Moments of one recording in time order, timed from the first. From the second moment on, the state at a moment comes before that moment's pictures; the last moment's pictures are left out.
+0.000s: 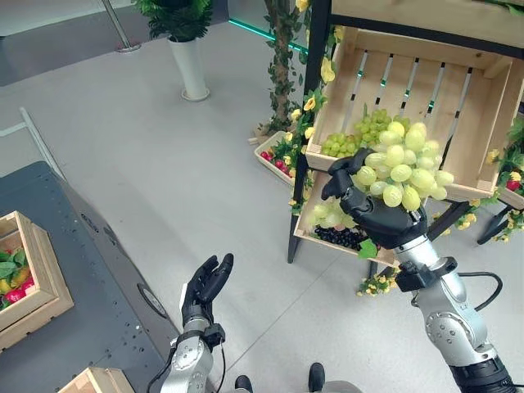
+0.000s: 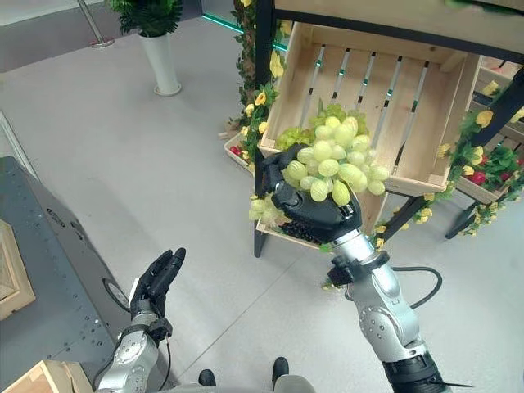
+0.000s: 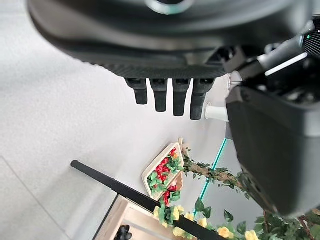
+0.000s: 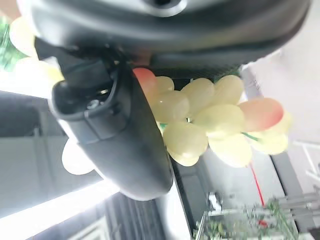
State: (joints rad) left arm 0.12 0.25 -0.23 0.46 -0.56 -0.30 0.26; right arm -0.08 -0.51 0.12 -0.36 0.96 -0.08 0.30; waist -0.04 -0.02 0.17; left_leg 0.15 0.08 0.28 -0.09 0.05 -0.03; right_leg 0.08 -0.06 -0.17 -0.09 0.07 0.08
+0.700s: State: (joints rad) left arm 0.11 0.32 -0.30 0.48 -0.57 -0.30 0.22; right arm -0.40 -0.78 0.04 0.34 1.15 0.11 0.13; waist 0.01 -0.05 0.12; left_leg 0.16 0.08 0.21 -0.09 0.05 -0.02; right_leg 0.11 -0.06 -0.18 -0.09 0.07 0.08
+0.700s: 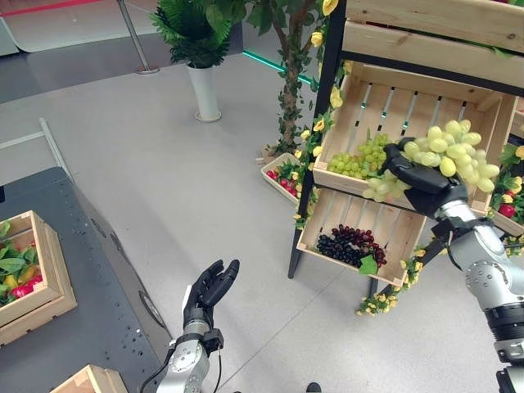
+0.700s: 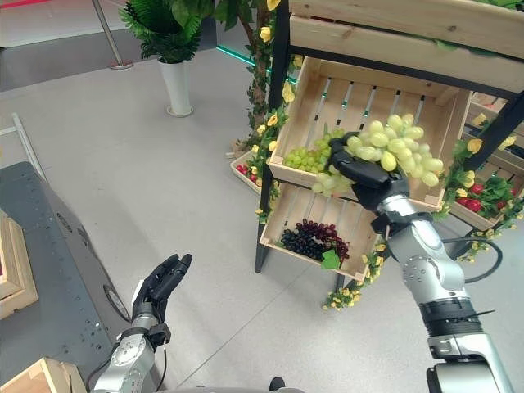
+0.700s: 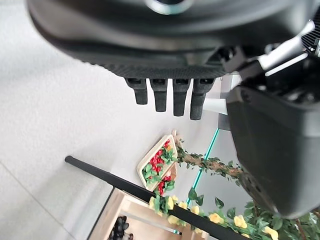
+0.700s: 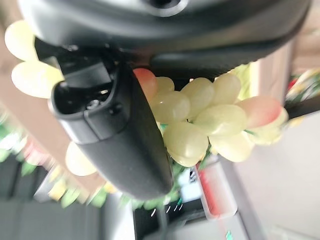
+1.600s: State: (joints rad) left arm 0.12 0.33 -0.35 0.53 -0.57 -0.30 0.23; right arm -0.95 -0.91 0.34 0.98 0.77 0.37 0.19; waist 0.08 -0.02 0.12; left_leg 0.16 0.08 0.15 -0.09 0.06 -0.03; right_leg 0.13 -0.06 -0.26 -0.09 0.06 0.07
